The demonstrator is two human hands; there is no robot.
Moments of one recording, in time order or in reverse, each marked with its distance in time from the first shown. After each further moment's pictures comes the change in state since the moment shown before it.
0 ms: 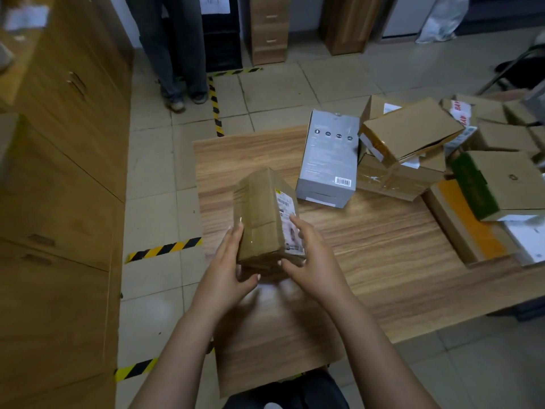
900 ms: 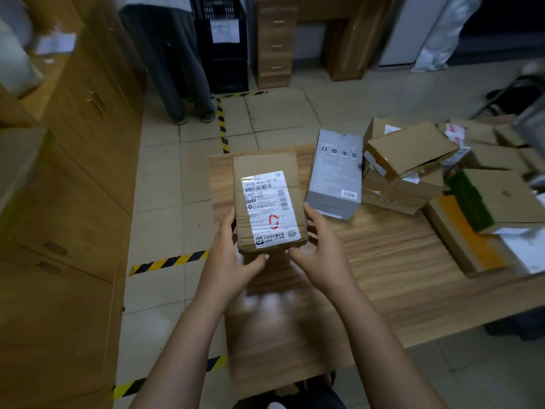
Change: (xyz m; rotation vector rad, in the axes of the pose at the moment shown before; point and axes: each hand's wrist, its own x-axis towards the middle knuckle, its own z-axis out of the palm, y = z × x) left_hand -0.005 0.029 -0.045 -0.345 0.189 0.040; right_hand 0.005 -0.044 -0.001 0.128 0.131 -0.019
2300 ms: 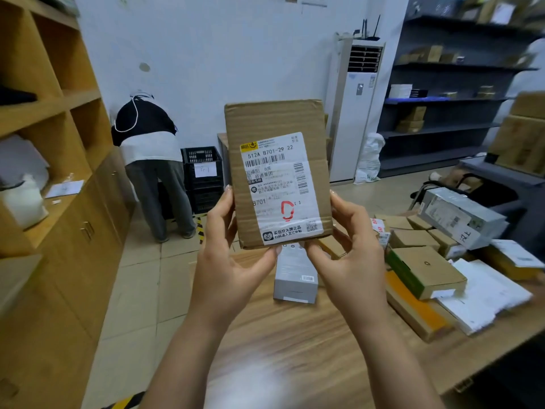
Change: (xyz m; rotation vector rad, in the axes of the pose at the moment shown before) left_hand -0.045 0.210 -0.036 -0.211 0.204 0.699; right_hand -0.076 -0.159 -0.128 0.191 0.523 -0.586
